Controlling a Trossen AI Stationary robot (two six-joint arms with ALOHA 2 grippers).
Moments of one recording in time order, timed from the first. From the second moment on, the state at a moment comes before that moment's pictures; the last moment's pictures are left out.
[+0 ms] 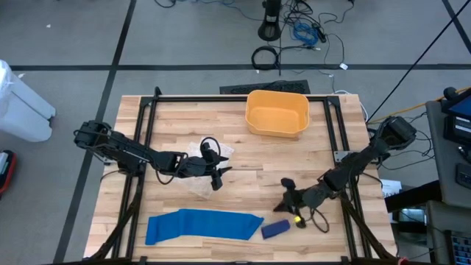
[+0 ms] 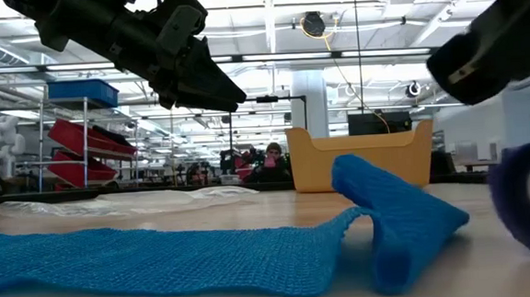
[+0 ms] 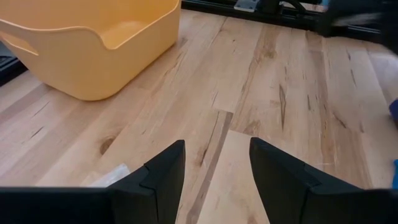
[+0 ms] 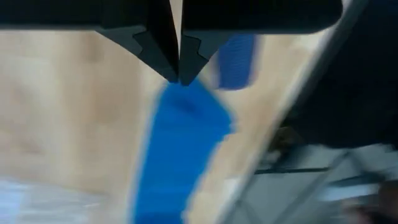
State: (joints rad) left arm -0.19 1.47 0.66 0.32 -0.42 -0.27; right arm 0.63 1.38 0.49 0.39 0.20 0.40
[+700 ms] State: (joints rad) left arm -0.19 1.47 0.66 0.32 -0.42 -0.28; right arm 0.66 1.71 0.65 0.37 -0.11 0.39
